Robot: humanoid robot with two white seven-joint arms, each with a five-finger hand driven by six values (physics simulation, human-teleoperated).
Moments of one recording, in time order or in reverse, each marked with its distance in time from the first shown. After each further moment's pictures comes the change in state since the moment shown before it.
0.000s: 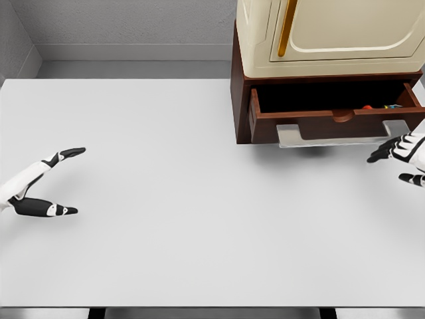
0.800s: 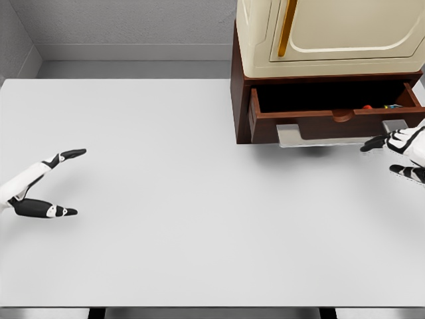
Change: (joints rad) left arm -0.003 0.001 0.003 0.006 0.002 0.000 -0.017; right arm -0.150 0.133 0.067 0.000 0.028 0.000 0.007
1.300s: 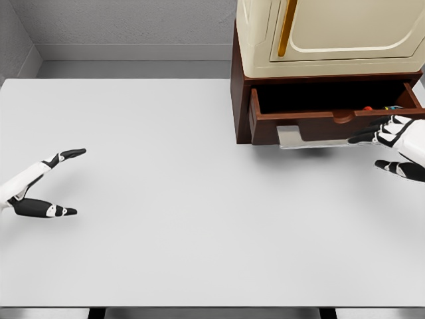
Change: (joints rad) left arm 0.002 0.000 0.000 0.001 0.000 0.000 0.000; right arm -0.101 0.029 0.100 0.012 -0.047 -0.001 -0.006
